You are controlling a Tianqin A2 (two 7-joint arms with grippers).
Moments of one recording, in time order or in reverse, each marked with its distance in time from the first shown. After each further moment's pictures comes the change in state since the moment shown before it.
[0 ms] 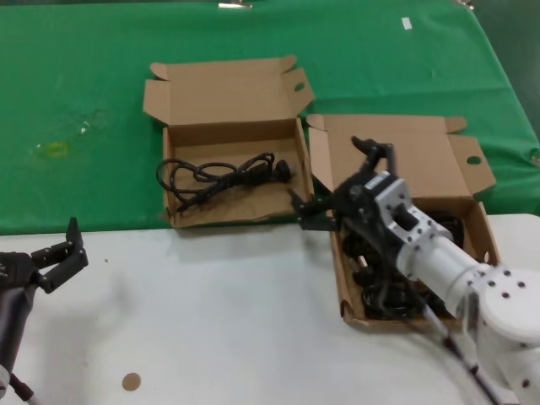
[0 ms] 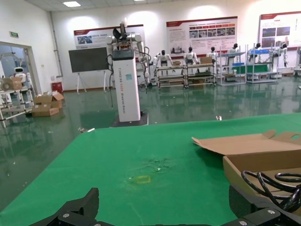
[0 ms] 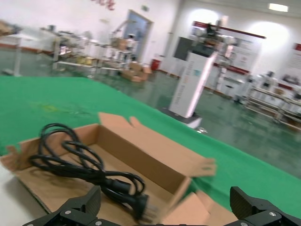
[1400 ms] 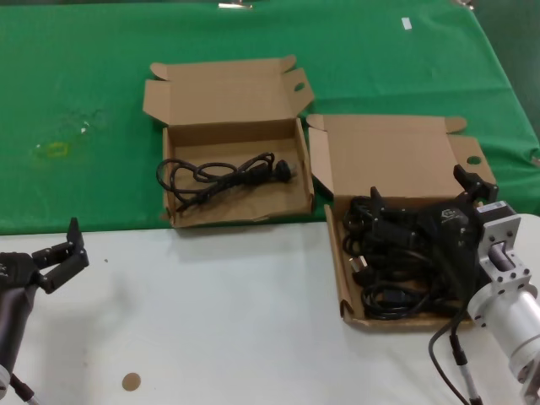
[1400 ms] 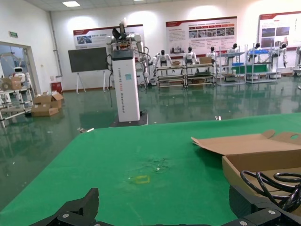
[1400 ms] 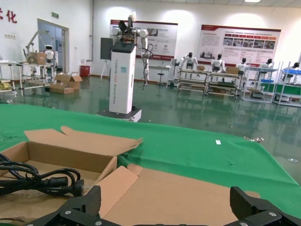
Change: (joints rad) left arm 0.001 -0.001 0.002 -0.001 0.000 -0.001 -0.001; right arm -0.342 0.047 0.151 0.318 0.117 0.243 0.191
